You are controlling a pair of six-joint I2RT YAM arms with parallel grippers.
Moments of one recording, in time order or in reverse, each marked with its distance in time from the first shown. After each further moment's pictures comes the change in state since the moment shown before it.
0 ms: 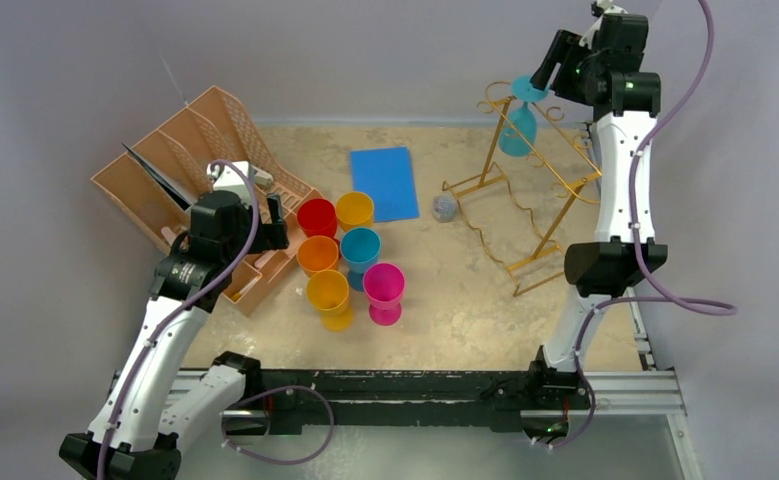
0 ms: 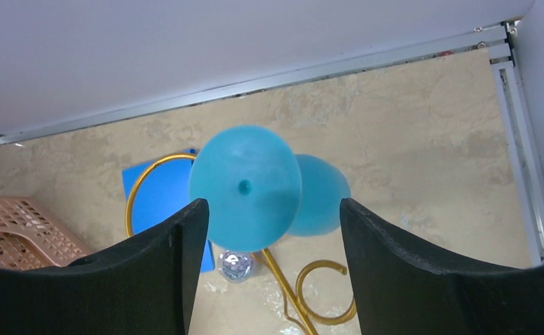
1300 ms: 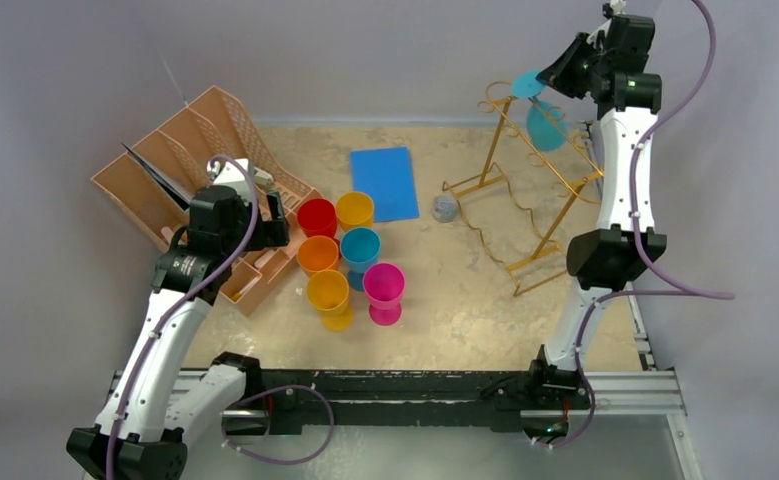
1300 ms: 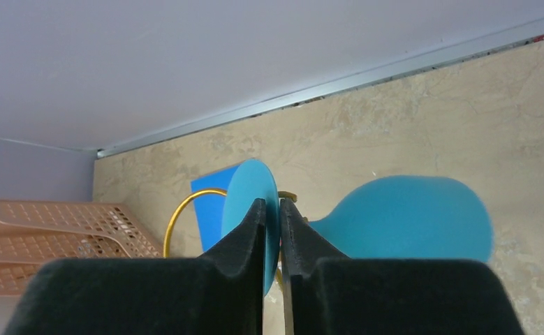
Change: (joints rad) left arm 0.058 0.036 0.000 0.015 0.098 -0.002; right arm -0.069 0.077 -0.003 0.107 -0.194 0.186
